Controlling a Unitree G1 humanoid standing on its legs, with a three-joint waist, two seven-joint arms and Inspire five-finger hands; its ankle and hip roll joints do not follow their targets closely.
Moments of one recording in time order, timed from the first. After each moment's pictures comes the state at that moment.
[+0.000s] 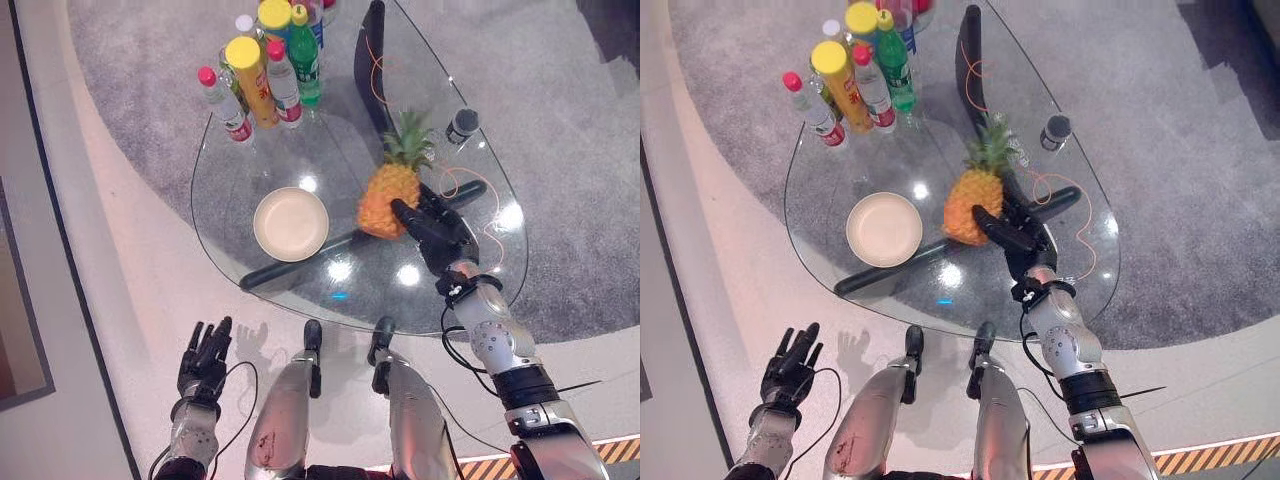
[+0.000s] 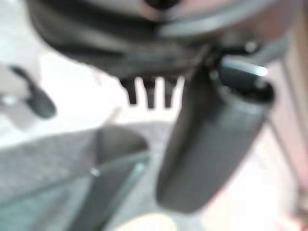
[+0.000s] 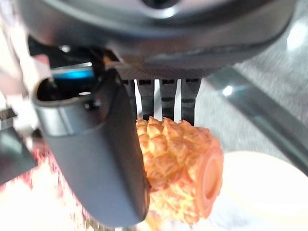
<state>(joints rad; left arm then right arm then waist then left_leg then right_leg) -0.07 0.28 -0.02 0.76 -1.28 -0.30 -0.08 -0.43 -0.36 0.13 0.24 0.82 0.06 -0.01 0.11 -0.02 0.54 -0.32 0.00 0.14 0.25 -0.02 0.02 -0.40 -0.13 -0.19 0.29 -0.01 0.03</state>
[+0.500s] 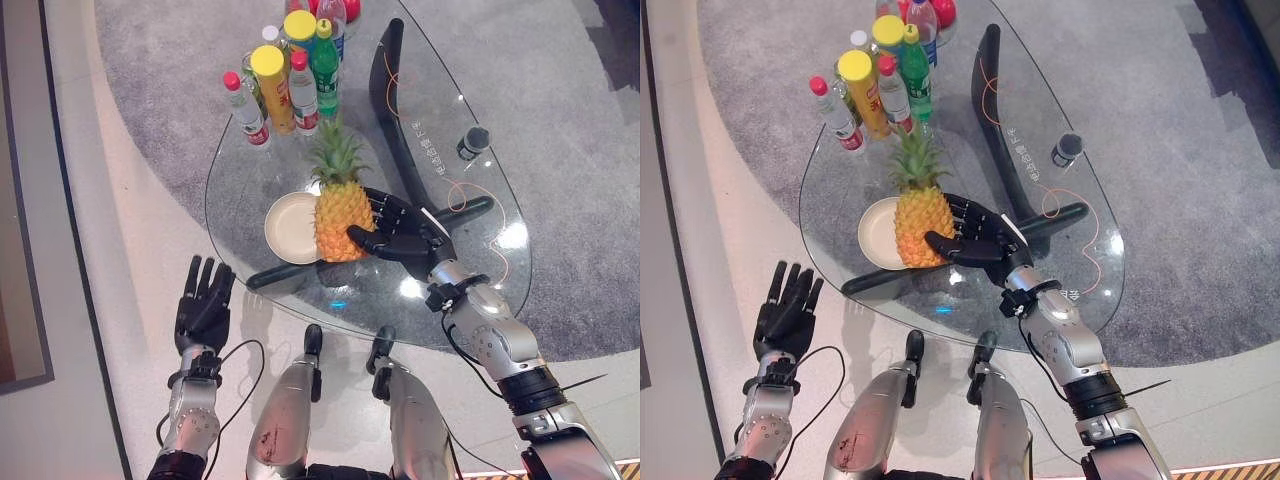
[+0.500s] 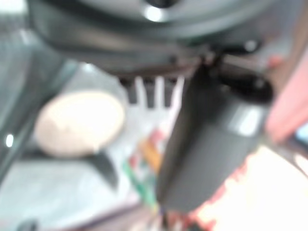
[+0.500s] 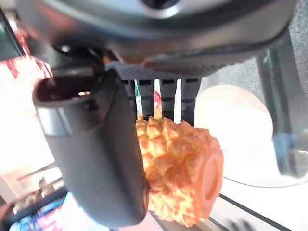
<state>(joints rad) -0.03 0.34 -0.10 0.27 -1.26 -0.33 -0.23 -0.41 -0.44 0.23 0.14 0.66 0.09 0.23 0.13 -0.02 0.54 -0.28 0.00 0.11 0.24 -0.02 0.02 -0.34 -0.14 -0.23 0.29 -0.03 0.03</state>
